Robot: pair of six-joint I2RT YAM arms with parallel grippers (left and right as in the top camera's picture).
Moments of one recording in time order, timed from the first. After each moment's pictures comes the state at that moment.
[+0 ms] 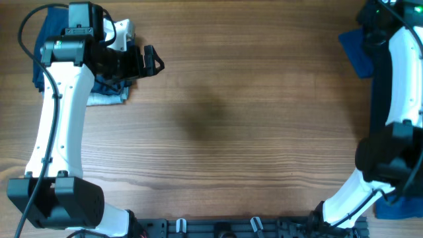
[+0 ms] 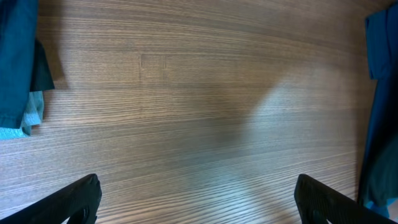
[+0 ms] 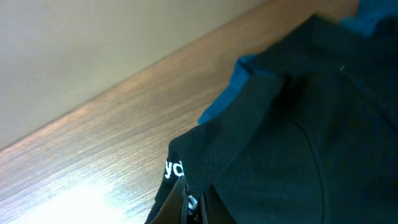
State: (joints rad) left arm 0.00 1.68 1.66 -1.16 0.42 -0.13; right arm -0.22 1.96 2.01 -0.85 0.10 0.27
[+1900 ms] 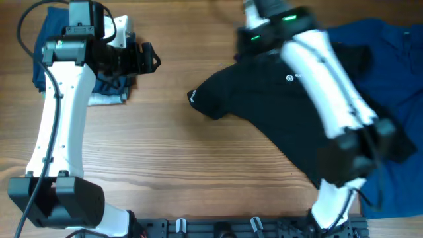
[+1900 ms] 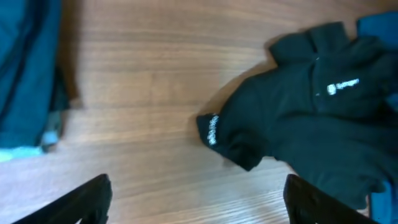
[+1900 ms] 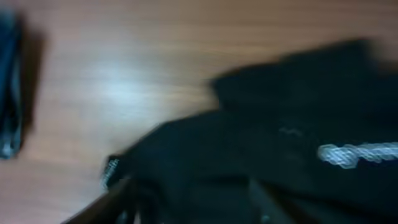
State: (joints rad) left arm -0.02 1.69 1.66 -1.10 0.36 -0.13; right arm 0.28 1.97 2.01 -1.11 -0.06 0.28
